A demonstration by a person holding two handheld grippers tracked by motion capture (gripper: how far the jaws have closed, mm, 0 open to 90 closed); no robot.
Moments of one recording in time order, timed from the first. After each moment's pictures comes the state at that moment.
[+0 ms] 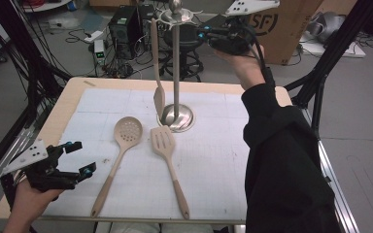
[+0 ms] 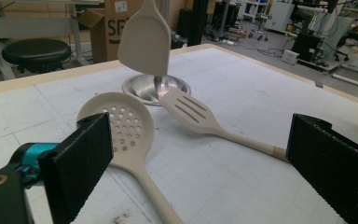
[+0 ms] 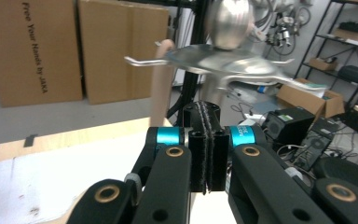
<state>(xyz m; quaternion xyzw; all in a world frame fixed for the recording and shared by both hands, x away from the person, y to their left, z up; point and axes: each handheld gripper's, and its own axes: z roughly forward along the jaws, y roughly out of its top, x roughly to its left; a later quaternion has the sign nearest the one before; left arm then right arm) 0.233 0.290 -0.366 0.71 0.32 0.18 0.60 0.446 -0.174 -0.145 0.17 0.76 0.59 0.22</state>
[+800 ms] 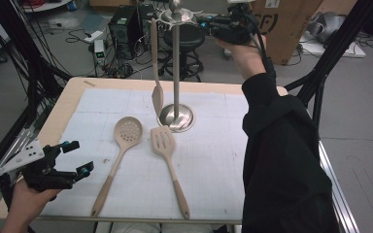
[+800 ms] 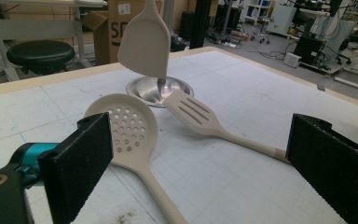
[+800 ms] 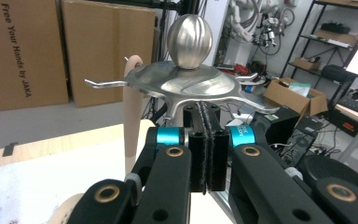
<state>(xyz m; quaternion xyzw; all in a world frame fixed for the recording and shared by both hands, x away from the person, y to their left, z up) 0.232 0.296 -0.364 0.71 0.32 0.18 0.60 0.460 -0.174 -0.131 0.18 0.76 0.58 0.24</state>
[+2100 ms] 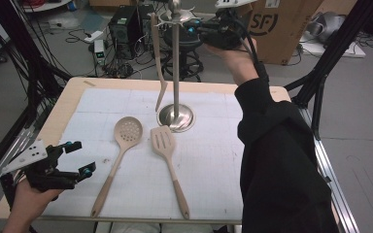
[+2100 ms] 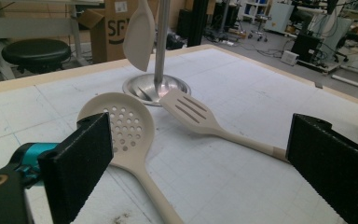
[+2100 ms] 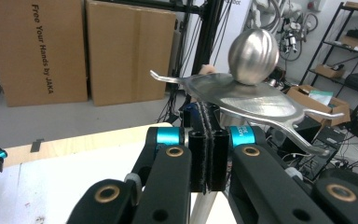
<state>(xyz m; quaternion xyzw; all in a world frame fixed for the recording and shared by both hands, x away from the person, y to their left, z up) 0.234 0.291 -0.366 0.71 0.32 0.18 0.60 0.440 -0.150 -0.130 0.15 0.77 0.59 0.22</state>
